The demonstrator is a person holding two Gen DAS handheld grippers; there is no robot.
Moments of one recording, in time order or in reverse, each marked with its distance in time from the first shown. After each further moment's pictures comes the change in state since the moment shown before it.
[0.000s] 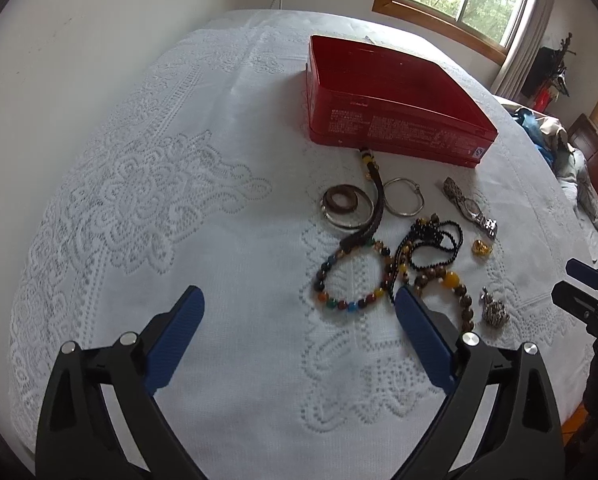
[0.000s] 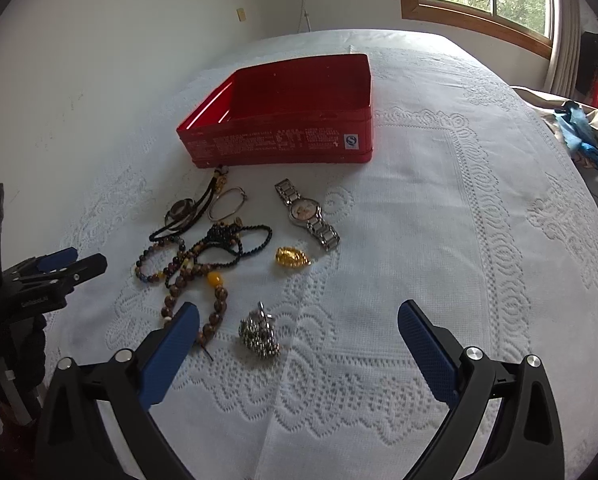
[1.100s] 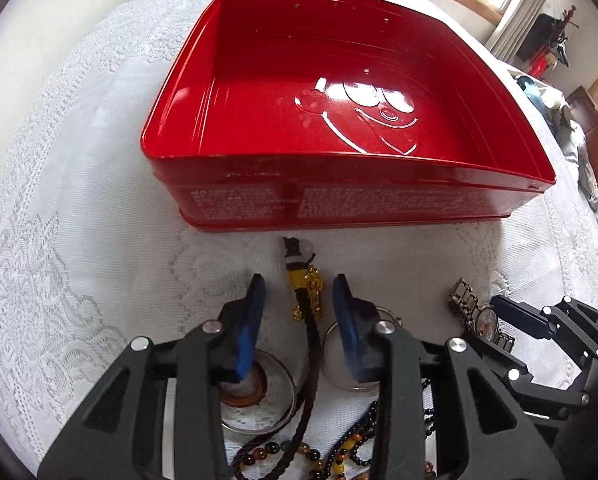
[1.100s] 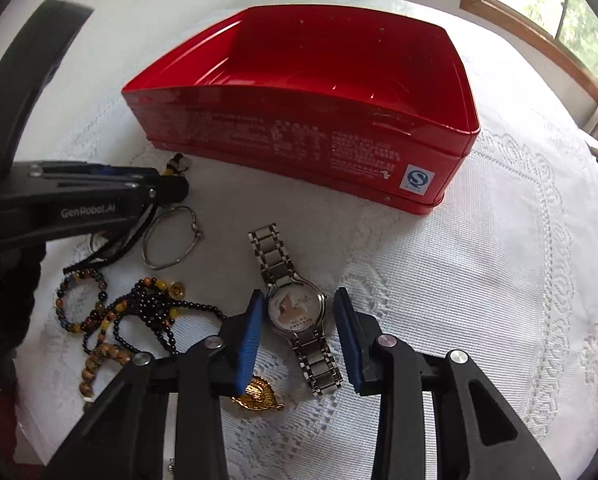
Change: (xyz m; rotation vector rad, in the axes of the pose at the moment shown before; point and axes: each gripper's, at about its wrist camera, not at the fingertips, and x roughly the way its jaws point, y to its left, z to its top) left arm 0.146 -0.087 0.120 0.058 0.191 -0.060; right arm 0.122 0.007 0.065 -0.224 0.162 -0.044
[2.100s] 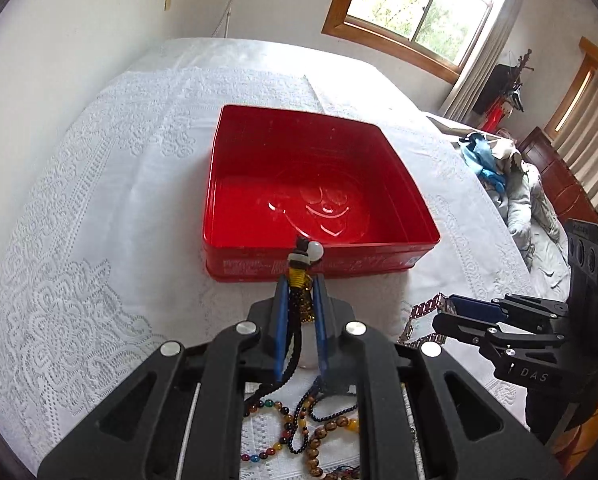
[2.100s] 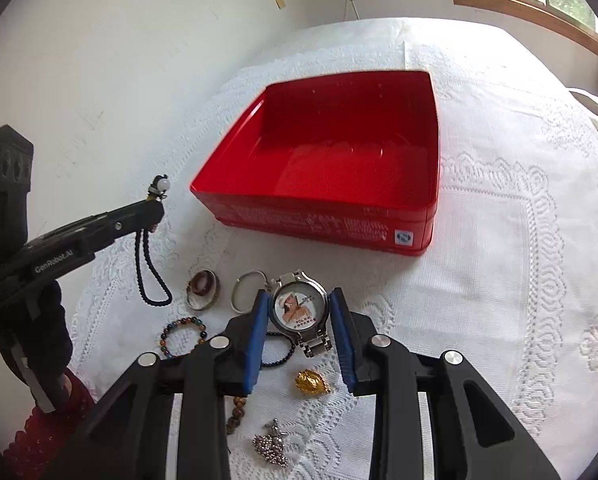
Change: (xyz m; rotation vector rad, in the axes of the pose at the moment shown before) left arm -0.123 0.008 -0.018 -0.004 -0.271 -0.136; right arm -0.092 -0.037 0.015 0.151 -0.108 0.246
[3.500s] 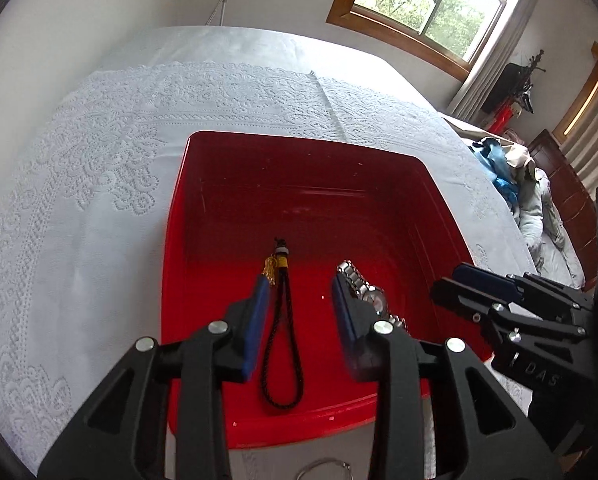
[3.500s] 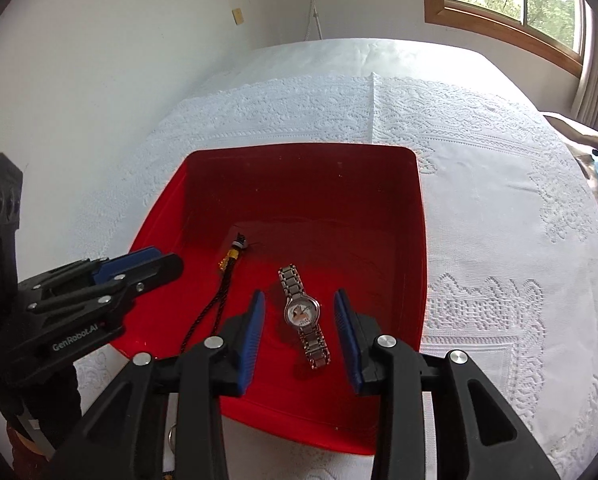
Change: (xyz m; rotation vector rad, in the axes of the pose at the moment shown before) left arm 0.094 0.012 0.082 -0.003 0.044 -0.011; right arm 0.052 -0.024 0.103 0.028 -0.059 -0.175
